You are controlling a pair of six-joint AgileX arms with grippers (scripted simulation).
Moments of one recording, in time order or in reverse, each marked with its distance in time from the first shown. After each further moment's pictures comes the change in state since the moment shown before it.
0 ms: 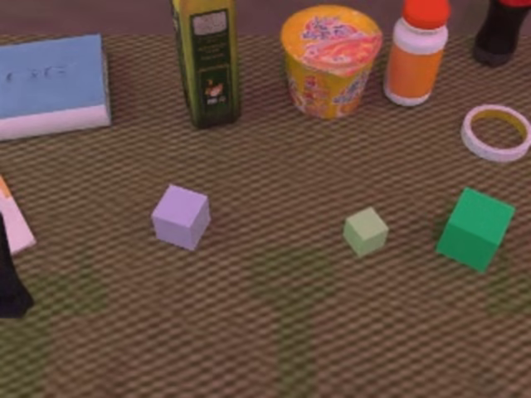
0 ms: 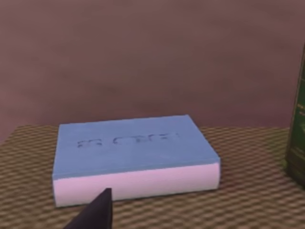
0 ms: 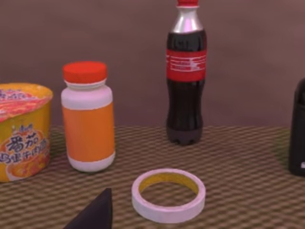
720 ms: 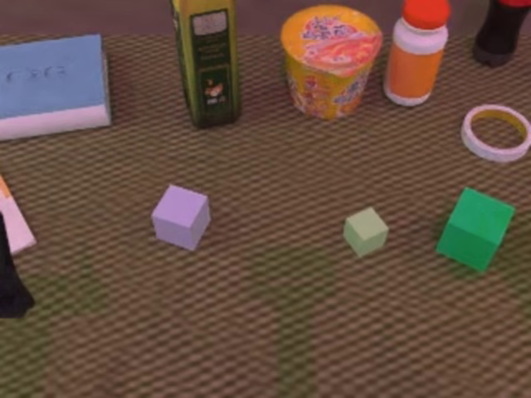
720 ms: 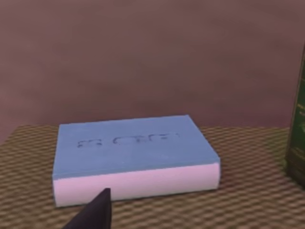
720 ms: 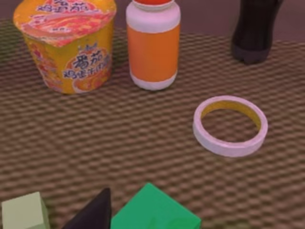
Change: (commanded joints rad) left arm 0.000 0.000 0.000 0.000 0.000 0.000; right arm 0.151 0.573 0.518 -0.335 0.001 0.008
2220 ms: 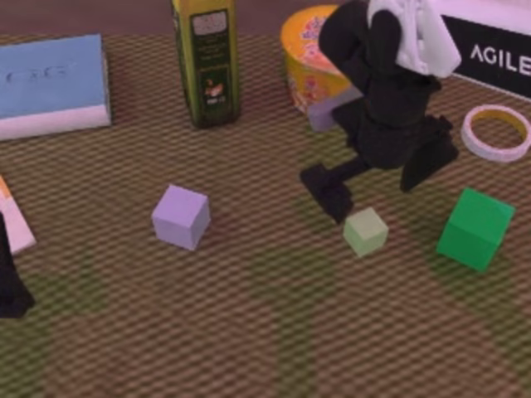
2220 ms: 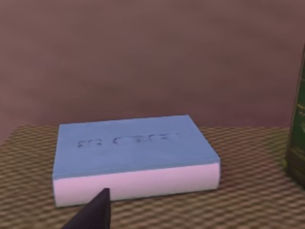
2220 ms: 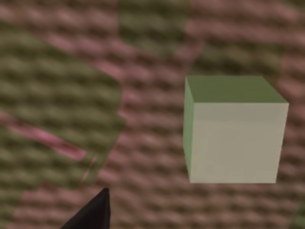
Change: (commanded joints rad) left arm 0.000 0.000 0.000 0.000 0.000 0.000; right arm 0.365 1.612 1.277 -0.843 0.001 0.023
